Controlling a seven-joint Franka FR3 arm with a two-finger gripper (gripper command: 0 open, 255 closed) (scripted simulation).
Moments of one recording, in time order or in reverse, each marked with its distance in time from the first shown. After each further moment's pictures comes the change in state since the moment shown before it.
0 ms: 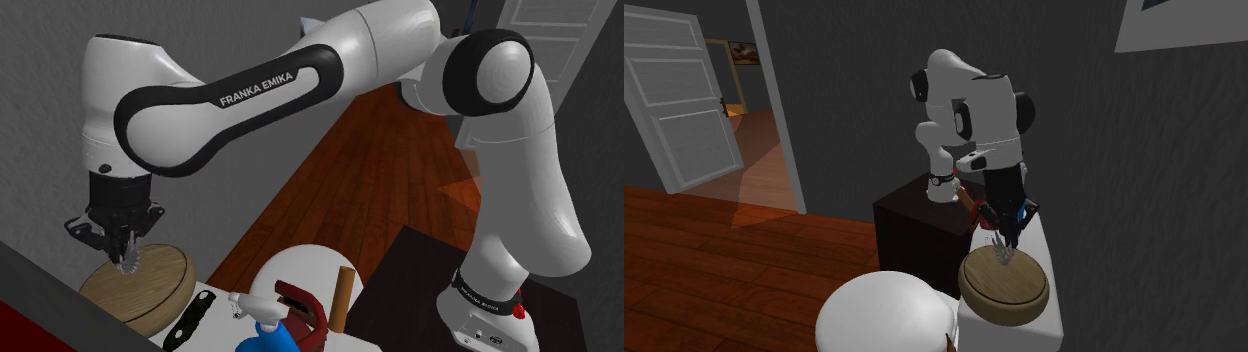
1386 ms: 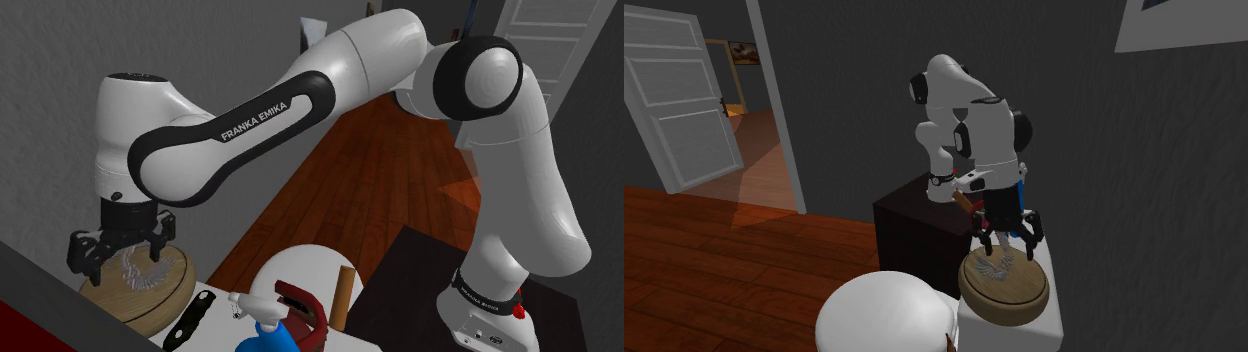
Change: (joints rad) arm 0.003 0.035 -0.010 -0.061 -0.015 0.094 0.002
